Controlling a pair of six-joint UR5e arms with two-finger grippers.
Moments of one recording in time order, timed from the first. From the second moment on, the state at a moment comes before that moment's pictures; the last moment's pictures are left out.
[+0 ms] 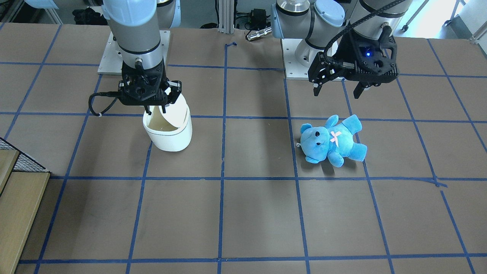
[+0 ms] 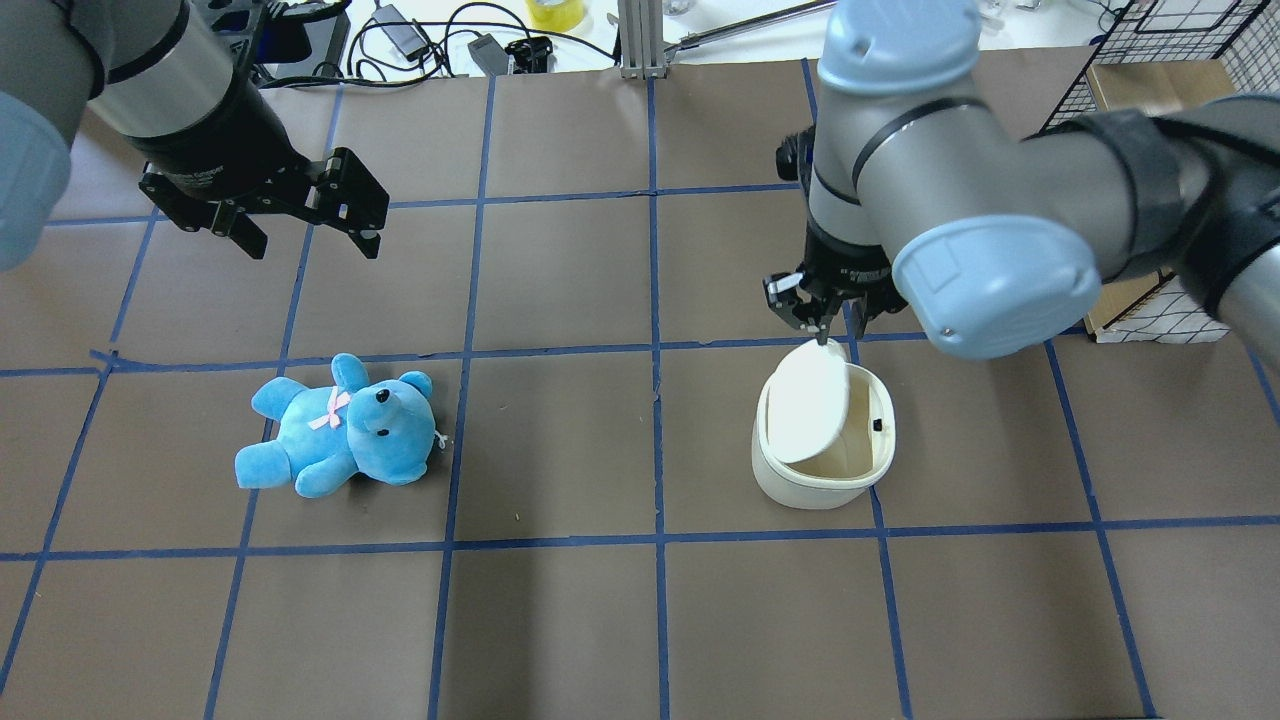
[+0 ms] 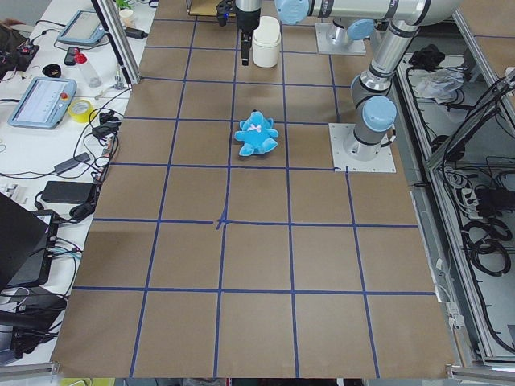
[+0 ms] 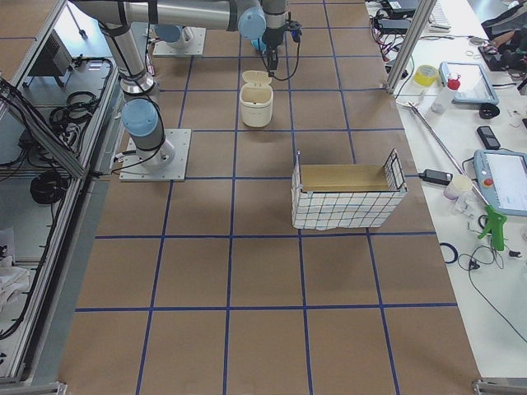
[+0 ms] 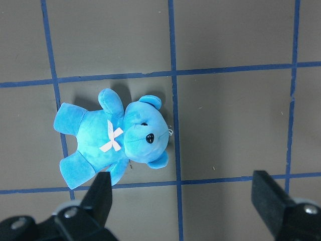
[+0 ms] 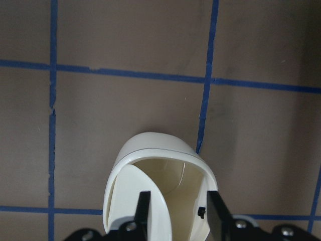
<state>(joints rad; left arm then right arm) -1.54 -1.52 -1.60 -1.55 1.57 0.07 1.76 -1.54 1.69 -1.74 -1.65 0.10</state>
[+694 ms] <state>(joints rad) -1.54 -1.52 -1.60 -1.55 1.57 0.07 1.64 -1.54 1.53 -1.72 -1.52 -0.03</state>
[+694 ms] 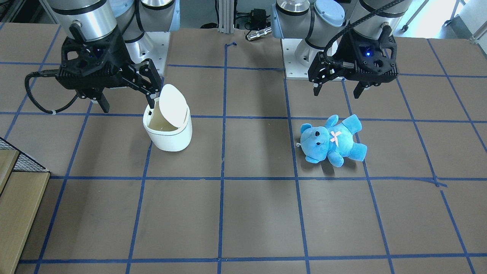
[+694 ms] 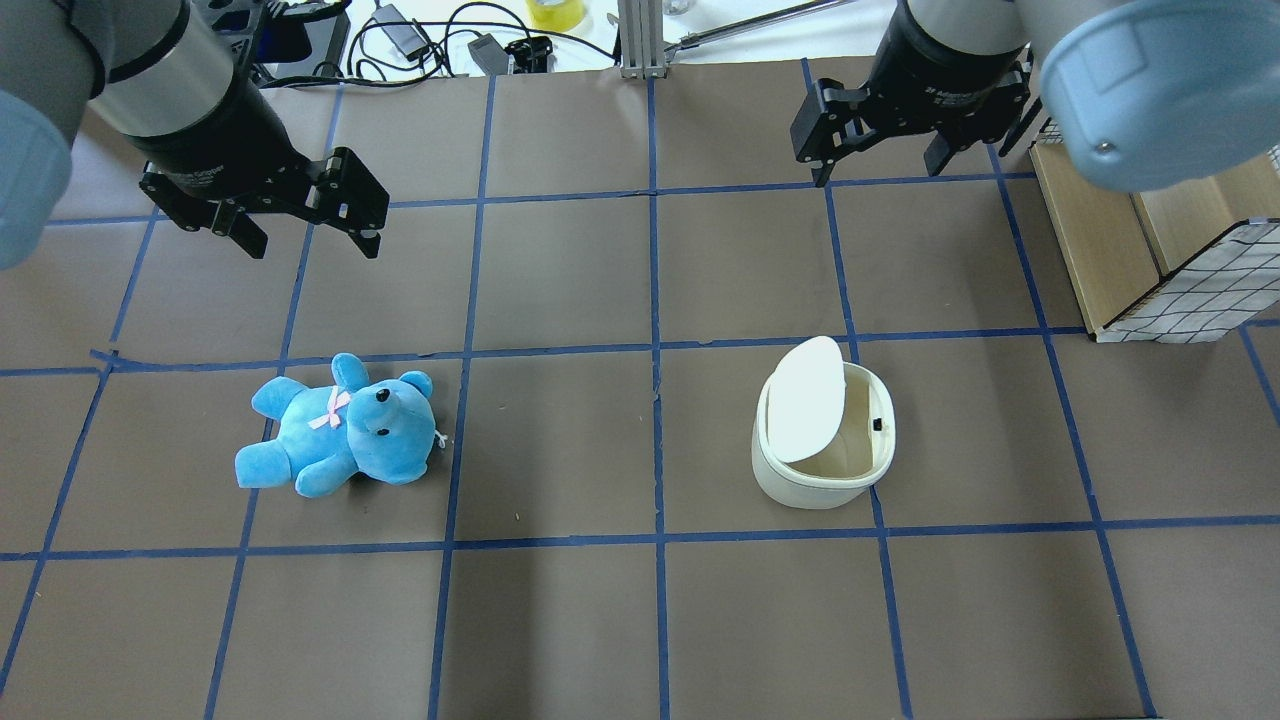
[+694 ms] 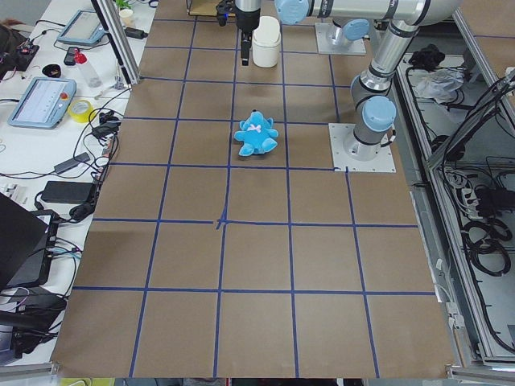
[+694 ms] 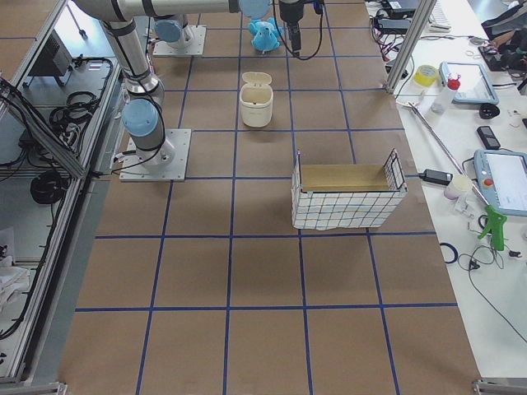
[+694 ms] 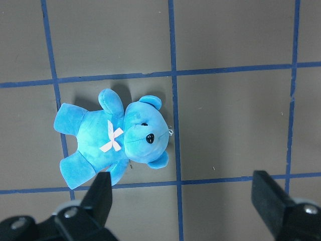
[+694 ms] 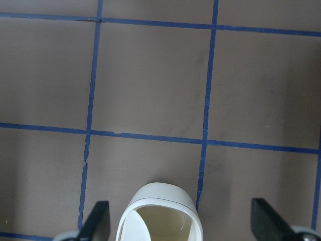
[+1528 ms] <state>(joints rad) -1.54 -1.52 -1.60 -1.55 1.57 0.07 1.63 -1.55 1.52 -1.63 -1.55 0.00</state>
